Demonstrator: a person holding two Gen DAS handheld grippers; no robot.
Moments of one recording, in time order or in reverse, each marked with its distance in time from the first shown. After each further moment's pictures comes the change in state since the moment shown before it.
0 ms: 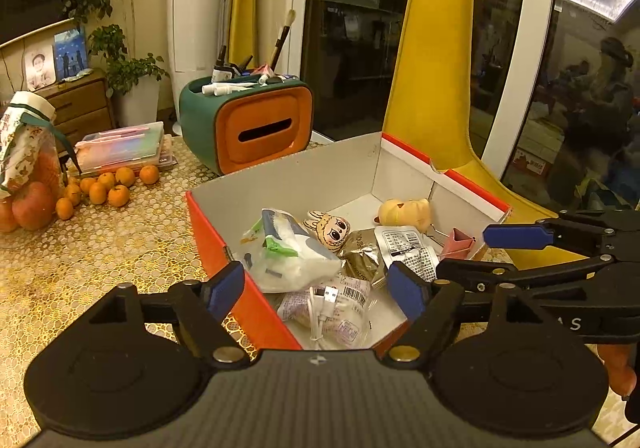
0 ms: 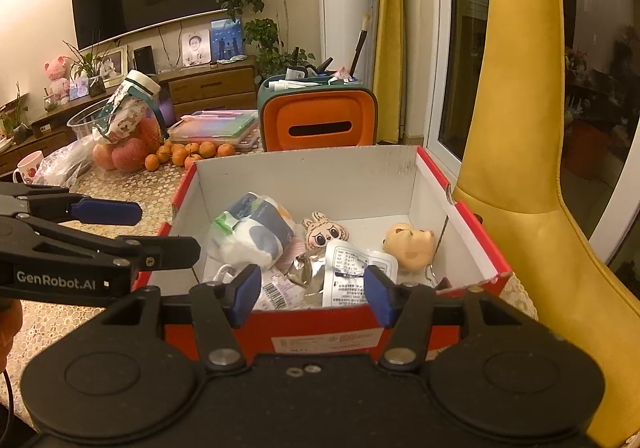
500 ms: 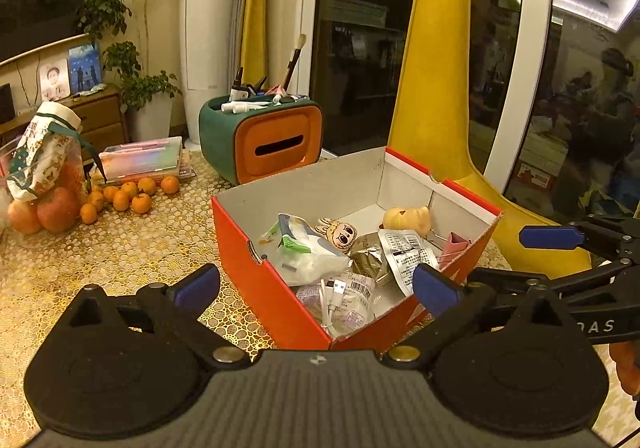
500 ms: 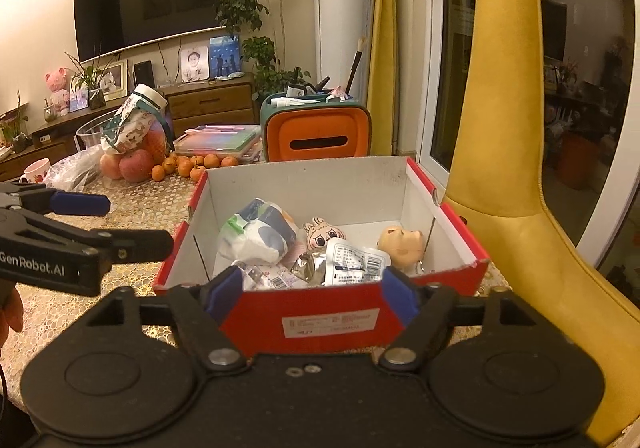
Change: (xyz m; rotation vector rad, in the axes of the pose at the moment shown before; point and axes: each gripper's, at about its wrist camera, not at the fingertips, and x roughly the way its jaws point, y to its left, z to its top) left arm -0.040 0.001 -0.014 0.003 -0.062 0.027; right arm -0.038 0.010 -0.017 0.004 -0.063 -0.024
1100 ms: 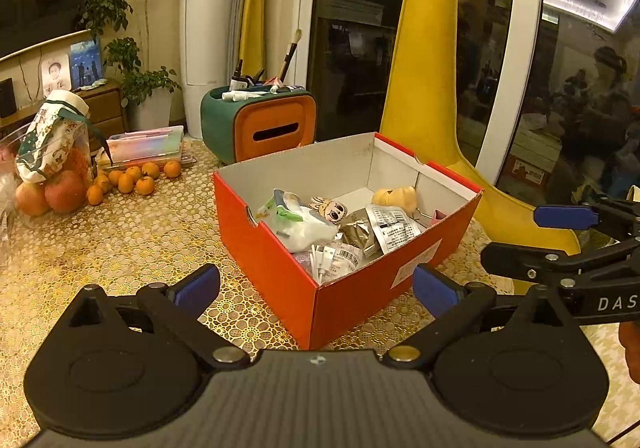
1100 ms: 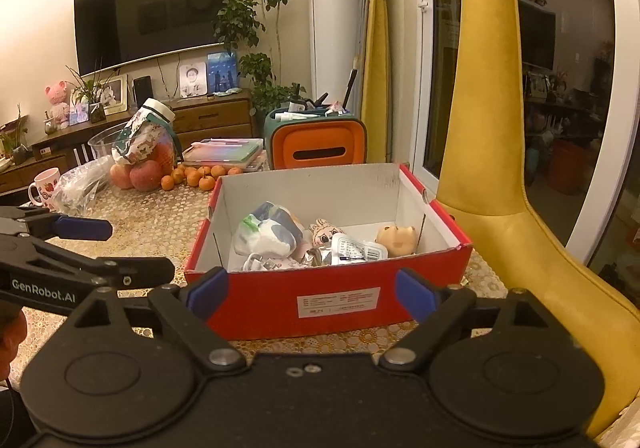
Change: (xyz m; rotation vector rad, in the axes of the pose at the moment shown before) left arm -0.030 -0.005 -0.027 -0.006 0.006 -0.006; right arm -0.042 0.015 -0.016 0.006 -0.046 -0.026
